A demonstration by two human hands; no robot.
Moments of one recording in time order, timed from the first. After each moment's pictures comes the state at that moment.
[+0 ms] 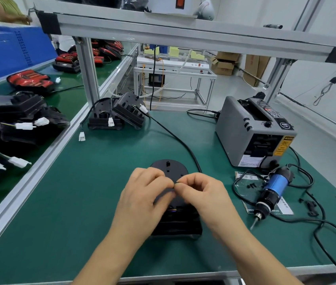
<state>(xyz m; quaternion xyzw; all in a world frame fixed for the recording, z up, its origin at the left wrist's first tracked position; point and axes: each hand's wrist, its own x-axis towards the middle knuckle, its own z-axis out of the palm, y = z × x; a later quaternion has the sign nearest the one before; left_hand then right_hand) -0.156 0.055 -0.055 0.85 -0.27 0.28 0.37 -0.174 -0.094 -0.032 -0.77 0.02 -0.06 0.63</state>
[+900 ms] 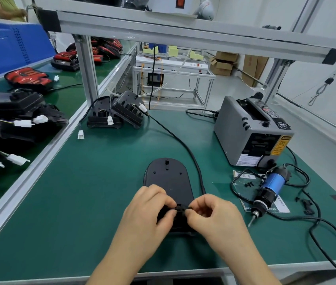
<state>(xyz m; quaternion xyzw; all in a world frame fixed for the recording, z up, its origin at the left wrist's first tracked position) -0.184 0.054 -0.070 0.88 -0.25 0.17 0.38 -0.212 -0.107 -0.044 -0.91 0.09 -0.07 0.41</state>
